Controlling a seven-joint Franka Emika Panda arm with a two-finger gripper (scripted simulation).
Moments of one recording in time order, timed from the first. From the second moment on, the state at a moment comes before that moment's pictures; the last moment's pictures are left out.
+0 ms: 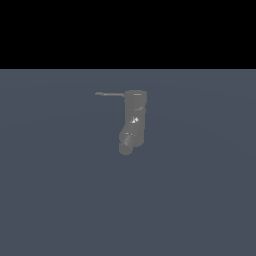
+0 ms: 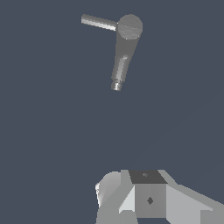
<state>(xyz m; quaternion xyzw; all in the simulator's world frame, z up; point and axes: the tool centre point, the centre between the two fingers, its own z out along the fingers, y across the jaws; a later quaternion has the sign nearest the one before) -0.249 0.004 0.476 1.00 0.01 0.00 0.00</state>
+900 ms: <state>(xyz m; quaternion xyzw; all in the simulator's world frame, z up) -0.235 0.031 0.456 1.00 -0.05 0.00 0.00</state>
